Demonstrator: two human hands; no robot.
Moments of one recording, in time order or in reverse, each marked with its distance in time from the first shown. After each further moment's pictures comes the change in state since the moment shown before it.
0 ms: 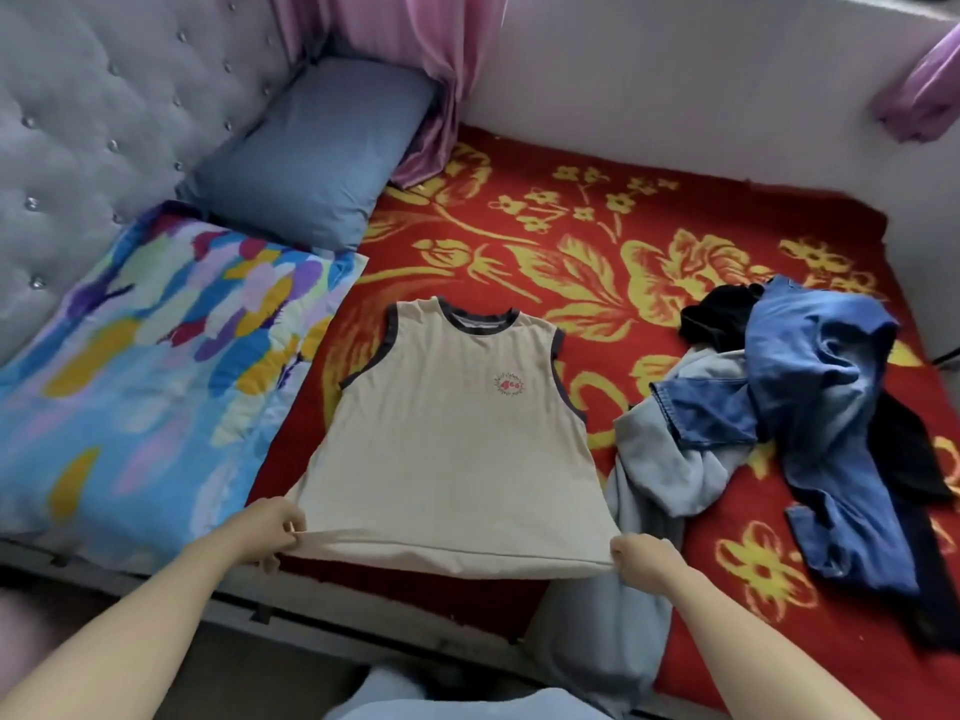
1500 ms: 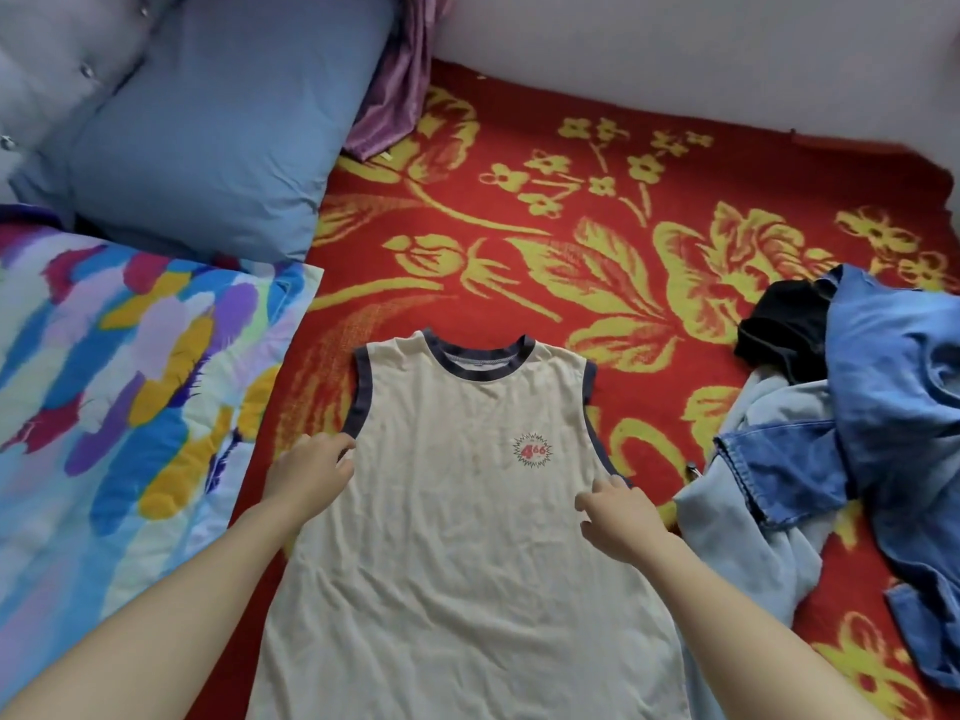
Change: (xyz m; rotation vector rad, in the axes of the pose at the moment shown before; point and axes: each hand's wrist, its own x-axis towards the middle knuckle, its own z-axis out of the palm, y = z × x) left_hand 0.243 0.070 -0.137 0.109 0.400 0.086; right_hand 0.208 -0.067 -0.136 -0.104 0.160 -0.017
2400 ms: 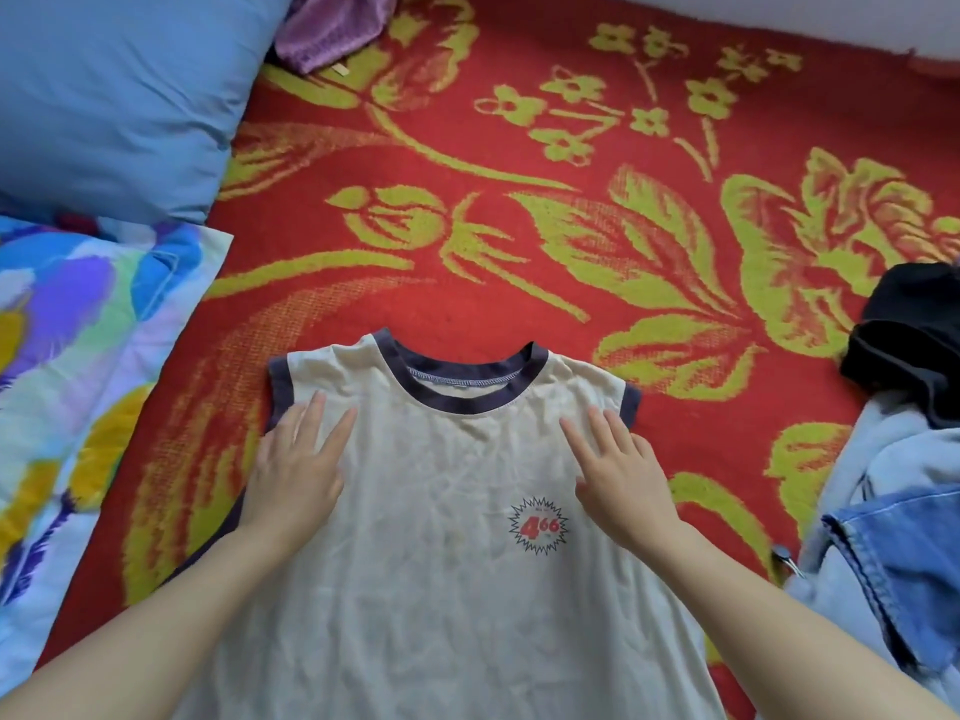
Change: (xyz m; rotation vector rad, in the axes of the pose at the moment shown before) left_hand 0.136 0.038 0.083 0.233 0.218 0.159; right_hand 0.179 0.036 0.012 -0.009 0.302 -0.040
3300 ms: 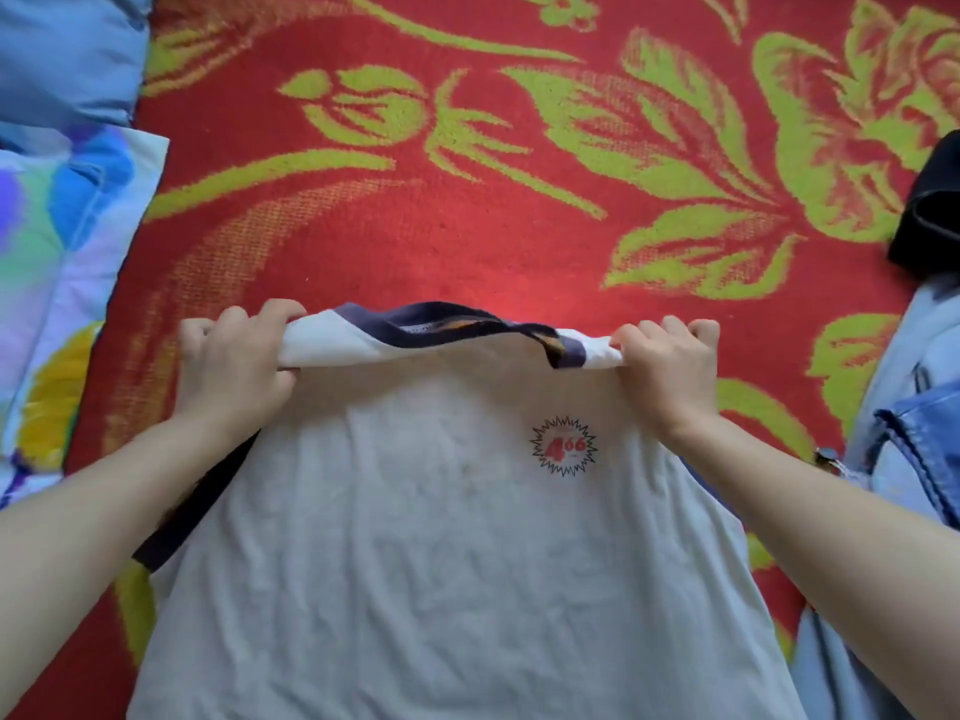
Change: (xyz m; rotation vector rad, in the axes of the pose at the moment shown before) left_hand 0.031 -0.039 -0.003 -0.076 0.150 -0.031; right_hand 0.019 0.004 0.015 -0.010 0.469 0.158
